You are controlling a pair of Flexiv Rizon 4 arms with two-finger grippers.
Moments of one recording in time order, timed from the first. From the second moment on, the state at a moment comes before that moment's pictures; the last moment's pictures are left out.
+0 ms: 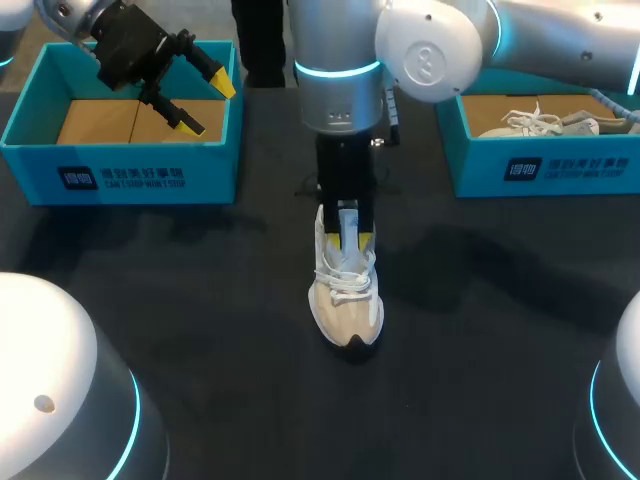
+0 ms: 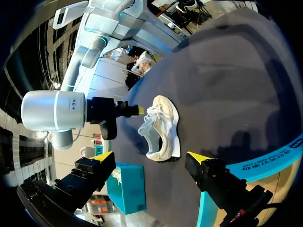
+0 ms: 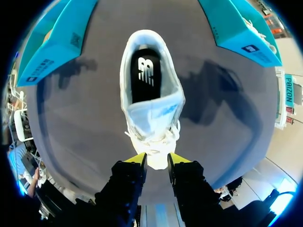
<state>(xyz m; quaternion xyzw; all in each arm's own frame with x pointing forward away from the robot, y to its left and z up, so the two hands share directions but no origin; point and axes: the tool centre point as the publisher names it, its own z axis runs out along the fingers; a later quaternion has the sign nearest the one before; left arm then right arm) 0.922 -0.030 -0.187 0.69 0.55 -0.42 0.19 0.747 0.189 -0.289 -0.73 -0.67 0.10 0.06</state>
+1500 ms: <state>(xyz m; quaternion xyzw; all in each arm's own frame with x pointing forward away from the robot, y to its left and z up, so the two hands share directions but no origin) 0.922 -0.030 -0.187 0.69 0.55 -0.42 0.19 0.766 0.199 -0.329 -0.76 -0.63 0.16 0.06</state>
